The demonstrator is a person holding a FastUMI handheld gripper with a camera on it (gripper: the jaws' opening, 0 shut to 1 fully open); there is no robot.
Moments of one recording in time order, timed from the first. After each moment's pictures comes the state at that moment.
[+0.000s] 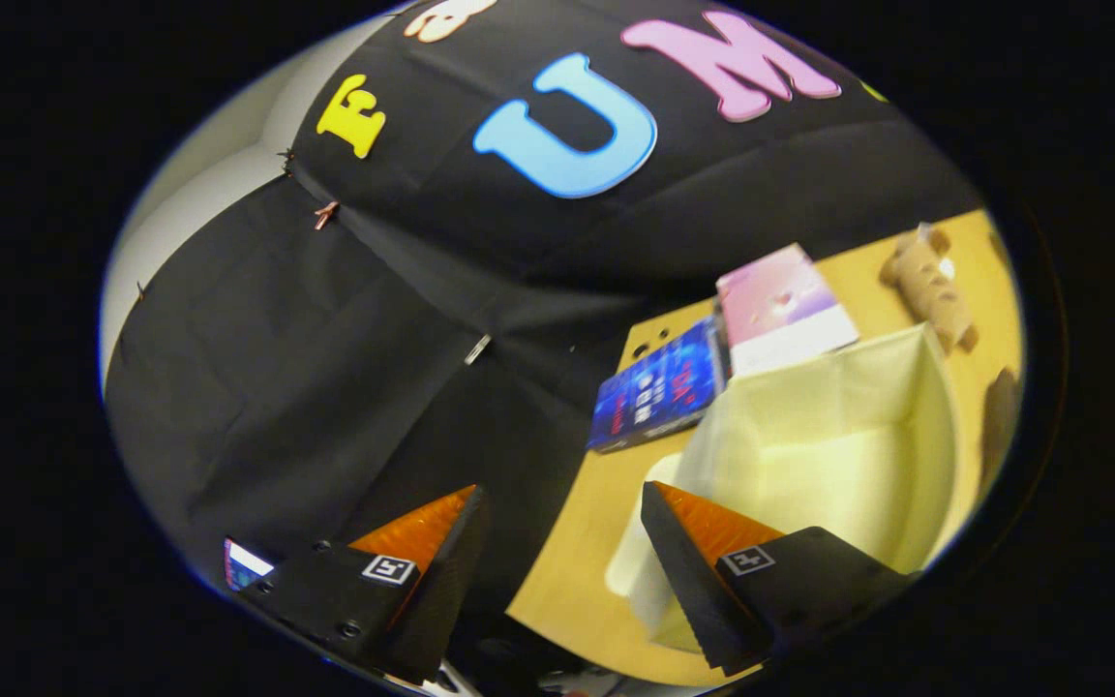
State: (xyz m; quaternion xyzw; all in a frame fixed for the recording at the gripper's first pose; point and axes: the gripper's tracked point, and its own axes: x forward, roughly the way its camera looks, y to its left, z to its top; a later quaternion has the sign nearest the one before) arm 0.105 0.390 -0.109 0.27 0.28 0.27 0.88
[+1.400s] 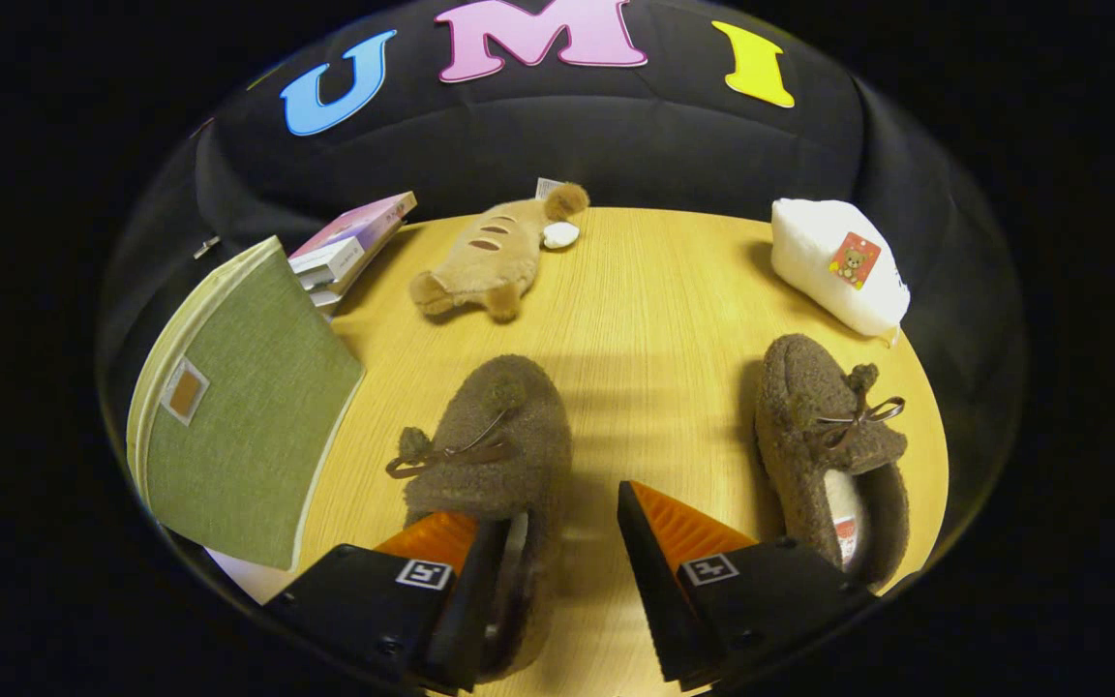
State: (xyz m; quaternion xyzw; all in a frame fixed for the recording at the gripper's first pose) arm 0.123 0.002 -0.367 0.03 0.42 0.04 0.91
